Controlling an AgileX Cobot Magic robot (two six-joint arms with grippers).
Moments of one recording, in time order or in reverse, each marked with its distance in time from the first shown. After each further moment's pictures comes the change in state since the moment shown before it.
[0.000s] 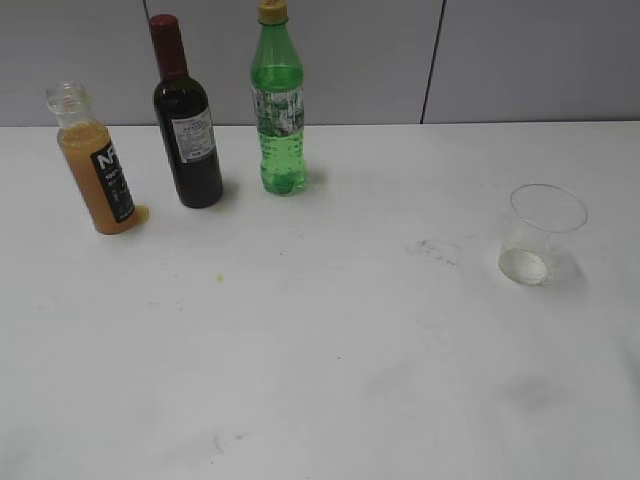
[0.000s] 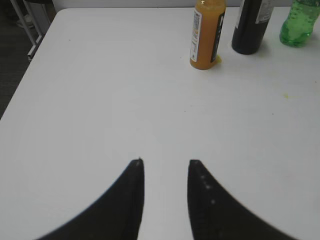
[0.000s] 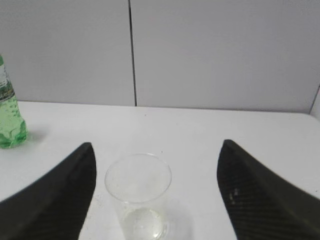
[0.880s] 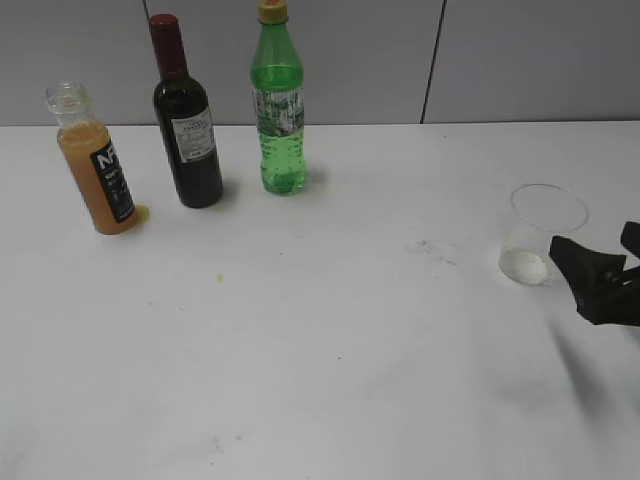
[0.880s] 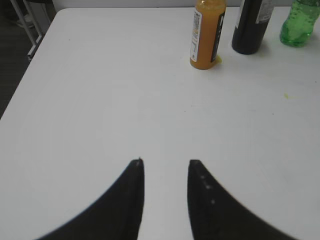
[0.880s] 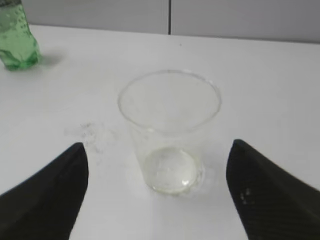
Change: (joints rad) left arm 0.000 0.000 0.000 0.000 0.000 0.000; right arm 0.000 0.705 0.002 0.005 -0.539 -0.198
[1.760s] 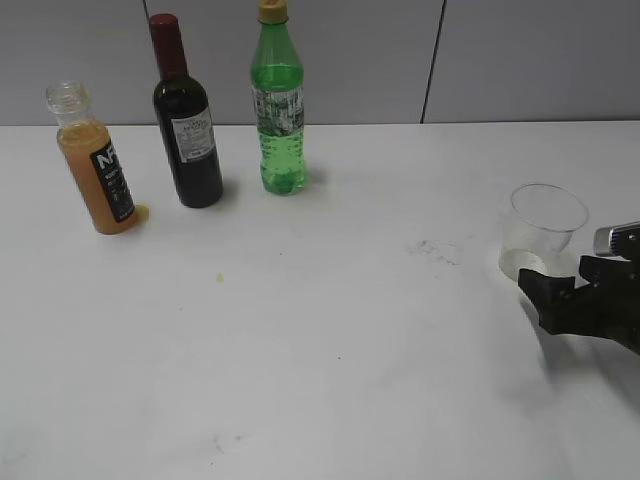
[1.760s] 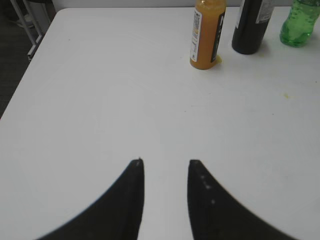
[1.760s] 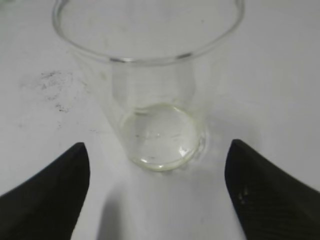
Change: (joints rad) left arm 0.000 0.000 0.000 0.000 0.000 0.000; right arm 0.000 0.356 -0.163 0.006 -0.010 -0.065
